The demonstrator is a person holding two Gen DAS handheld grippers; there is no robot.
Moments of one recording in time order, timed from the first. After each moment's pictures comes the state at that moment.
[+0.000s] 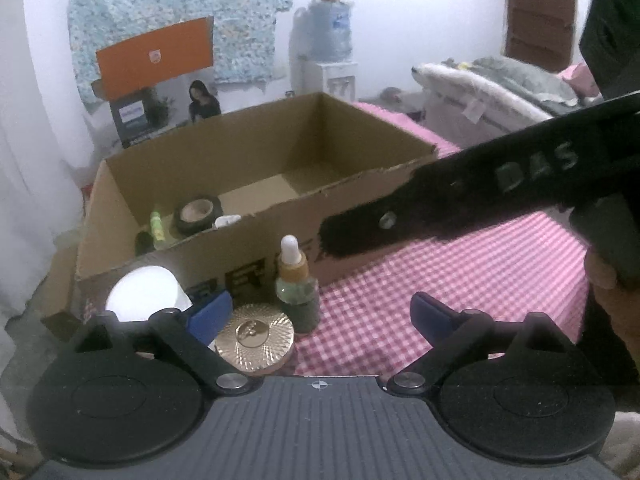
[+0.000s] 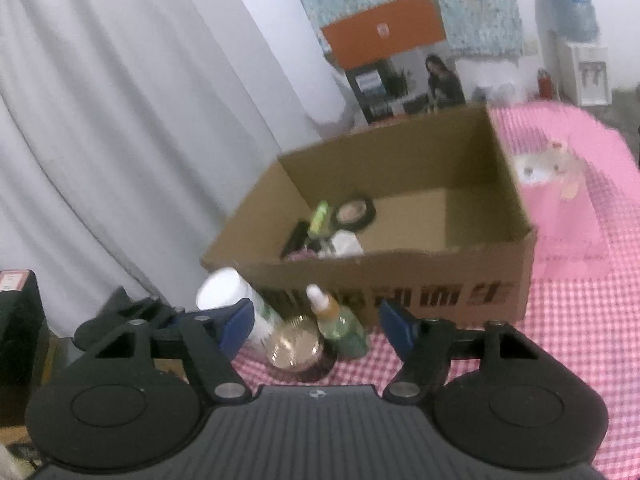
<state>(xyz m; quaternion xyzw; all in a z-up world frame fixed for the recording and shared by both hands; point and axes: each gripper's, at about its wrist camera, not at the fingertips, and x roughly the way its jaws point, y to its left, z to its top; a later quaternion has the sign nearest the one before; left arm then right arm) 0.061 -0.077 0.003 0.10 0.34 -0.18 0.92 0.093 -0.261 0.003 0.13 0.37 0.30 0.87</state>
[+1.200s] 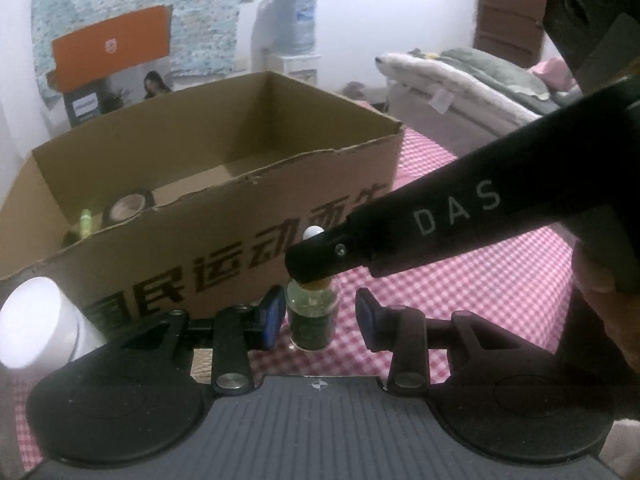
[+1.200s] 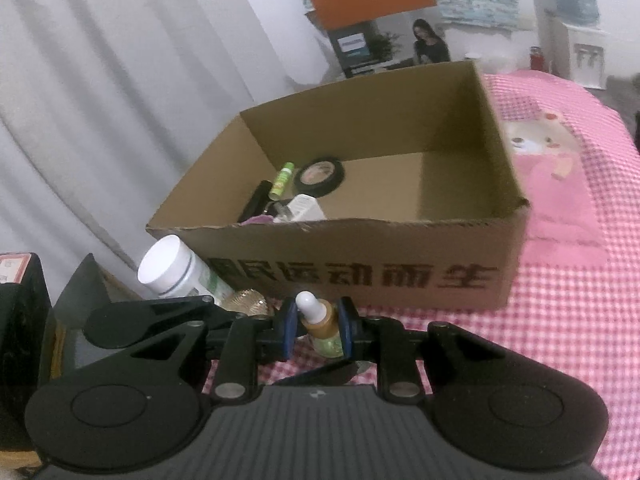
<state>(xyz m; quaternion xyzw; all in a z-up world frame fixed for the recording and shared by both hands) 0.078 -0.103 -0.027 0.08 0.35 -0.24 0.90 0.113 -0.263 -0.024 0.10 0.41 0.28 0.86</state>
